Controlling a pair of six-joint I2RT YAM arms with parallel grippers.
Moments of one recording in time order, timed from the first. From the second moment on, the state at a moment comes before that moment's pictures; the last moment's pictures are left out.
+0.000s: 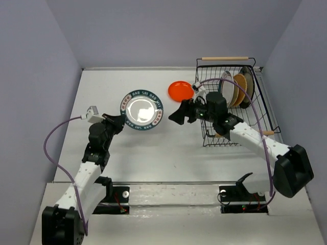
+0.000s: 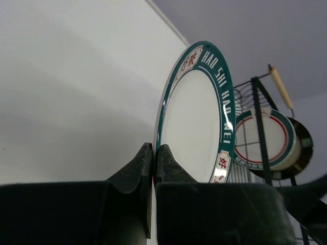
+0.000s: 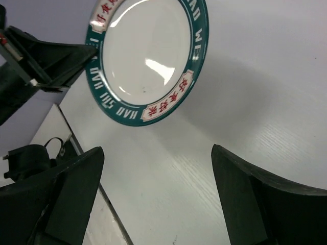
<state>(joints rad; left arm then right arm) -0.16 0.85 0.33 0.30 -0.05 -0.91 0.55 1.30 0.91 0.11 -0.43 0.49</state>
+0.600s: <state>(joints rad) -0.16 0.56 0.32 0.19 0.39 -0.88 0.62 1.47 0.97 0.17 -0.53 0.55</state>
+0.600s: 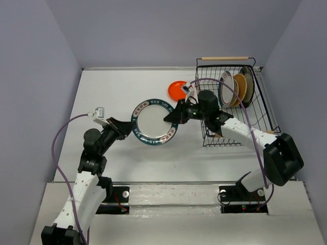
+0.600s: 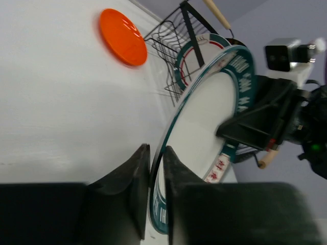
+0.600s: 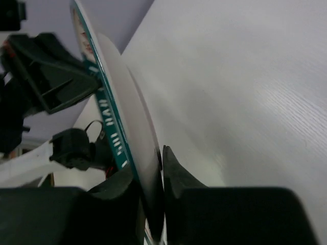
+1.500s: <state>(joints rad) -0.25 0.49 0.61 -0.27 0.34 -0.43 0.33 1.41 1.40 -0.12 0.57 -0.01</state>
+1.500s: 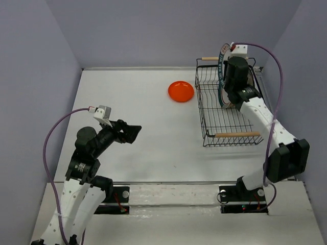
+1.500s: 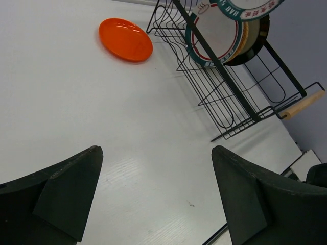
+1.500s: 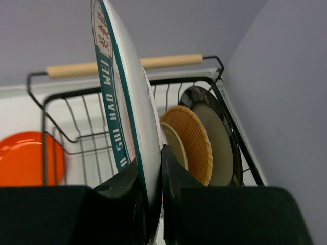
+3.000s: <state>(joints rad) -0.34 0.48 0.61 -0.28 0.32 -0.43 0.22 1.75 1.28 -0.09 0.53 0.00</state>
